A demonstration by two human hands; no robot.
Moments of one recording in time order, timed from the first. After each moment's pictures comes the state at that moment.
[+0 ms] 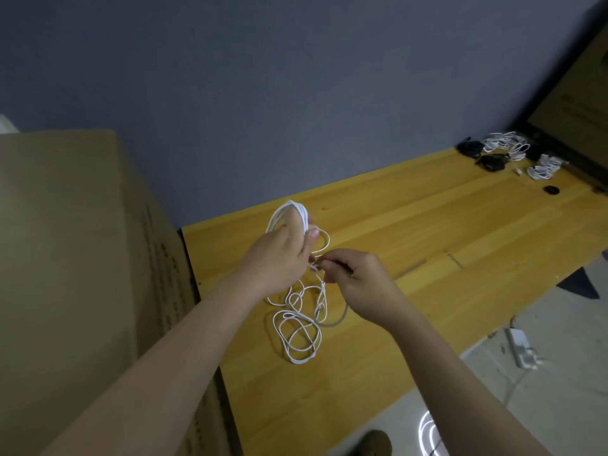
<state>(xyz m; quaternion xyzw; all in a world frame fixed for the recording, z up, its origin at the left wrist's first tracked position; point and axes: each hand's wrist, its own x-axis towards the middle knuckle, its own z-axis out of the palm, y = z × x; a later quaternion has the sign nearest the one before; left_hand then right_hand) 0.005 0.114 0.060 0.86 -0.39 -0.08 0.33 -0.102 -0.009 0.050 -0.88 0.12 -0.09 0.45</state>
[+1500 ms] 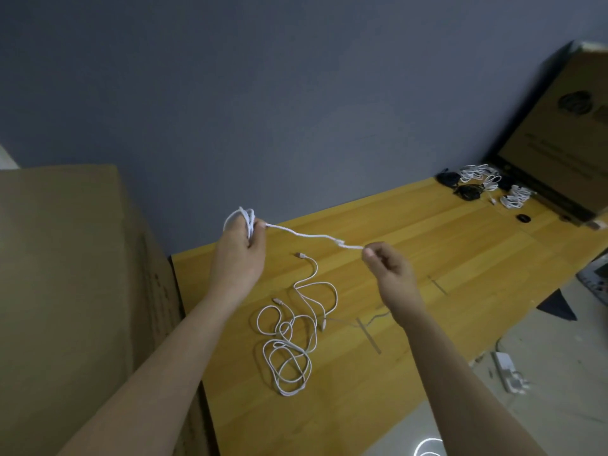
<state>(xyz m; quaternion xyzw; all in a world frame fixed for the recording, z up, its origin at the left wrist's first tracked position) 0.031 0.121 0.080 0.84 -0.20 0.05 0.50 -0.093 -0.073 0.051 -0.76 0.23 -0.26 0.55</state>
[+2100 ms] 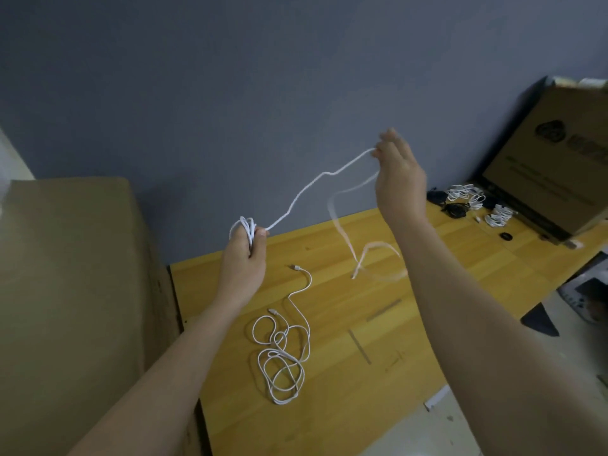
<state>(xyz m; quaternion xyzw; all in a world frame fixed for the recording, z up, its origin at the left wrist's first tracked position) 0.030 0.124 0.086 0.79 -0.20 0.01 0.59 -0.013 -0.105 0.181 -0.89 0.18 -0.42 0.07</state>
